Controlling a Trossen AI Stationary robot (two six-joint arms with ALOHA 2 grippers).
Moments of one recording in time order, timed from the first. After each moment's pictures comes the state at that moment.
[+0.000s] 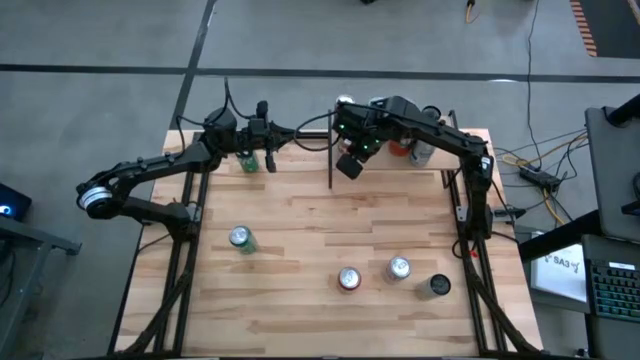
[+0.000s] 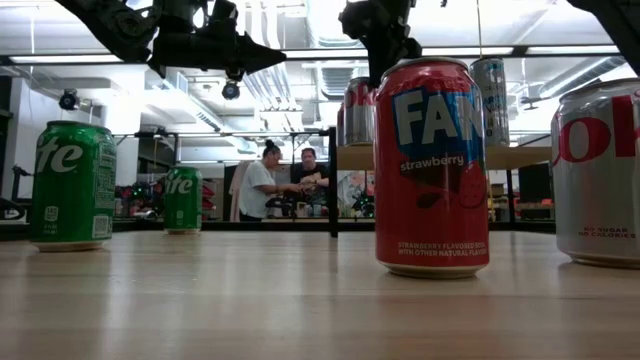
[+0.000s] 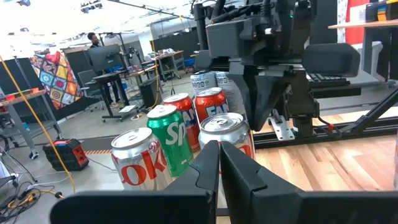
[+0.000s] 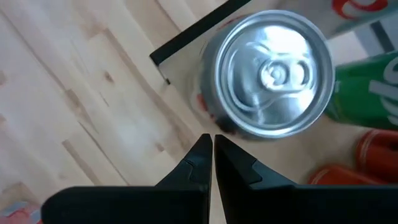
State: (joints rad) left arm 0.65 1.25 0.77 0.52 0.48 0.23; right arm -0.31 1.95 2.23 -1.52 0.14 0.26
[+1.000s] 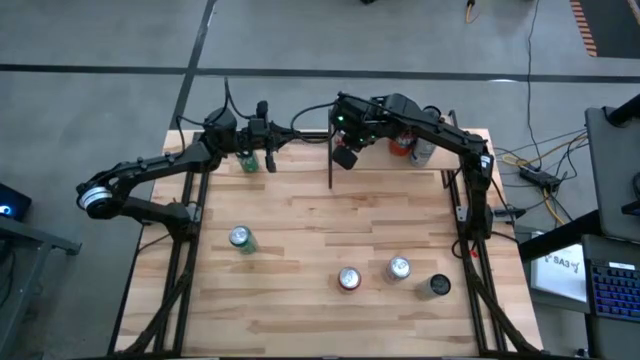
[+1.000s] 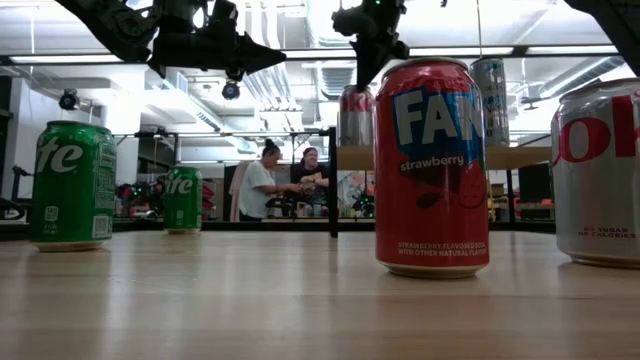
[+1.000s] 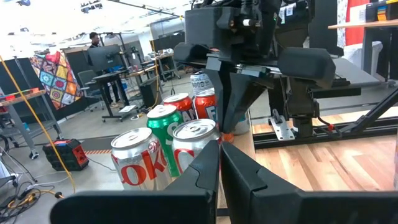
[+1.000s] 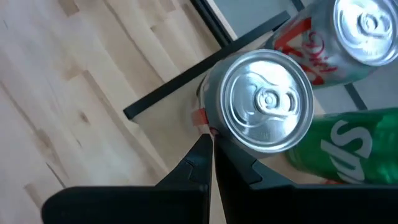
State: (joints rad) left arm 0.64 1.25 0.77 0.52 0.48 0.23; right arm -0.33 1.95 2.22 -1.37 0.24 0.16
